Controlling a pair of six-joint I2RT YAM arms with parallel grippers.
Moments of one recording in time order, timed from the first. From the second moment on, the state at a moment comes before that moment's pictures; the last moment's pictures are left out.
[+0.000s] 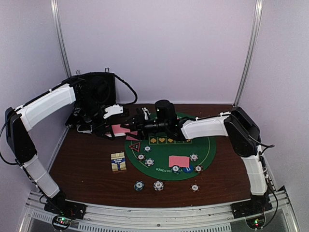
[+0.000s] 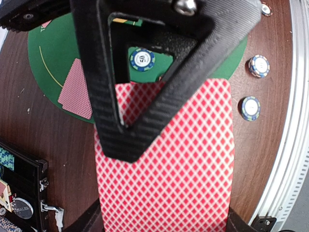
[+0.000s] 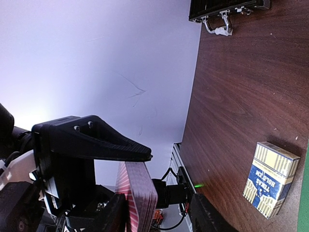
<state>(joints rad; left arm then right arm) -0.52 1.66 1.60 -1.22 0.27 0.76 0.85 2.21 1.59 0.47 -0.69 1.35</state>
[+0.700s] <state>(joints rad) -0.52 1.66 1.60 -1.22 0.27 0.76 0.82 2.13 1.48 0.53 -0.71 1.39</state>
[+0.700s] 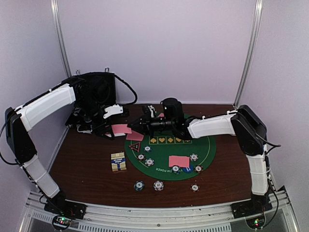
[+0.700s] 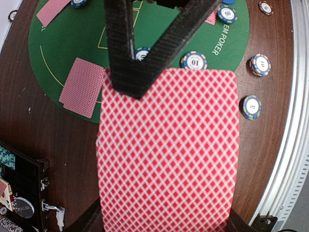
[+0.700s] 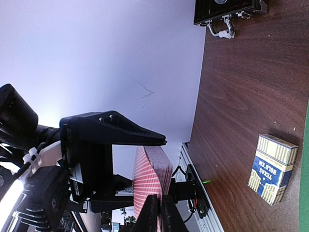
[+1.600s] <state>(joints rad) -0.52 1.66 1.60 -1.22 0.25 0.76 0.83 2.14 1.47 0.71 -0.78 1.58</state>
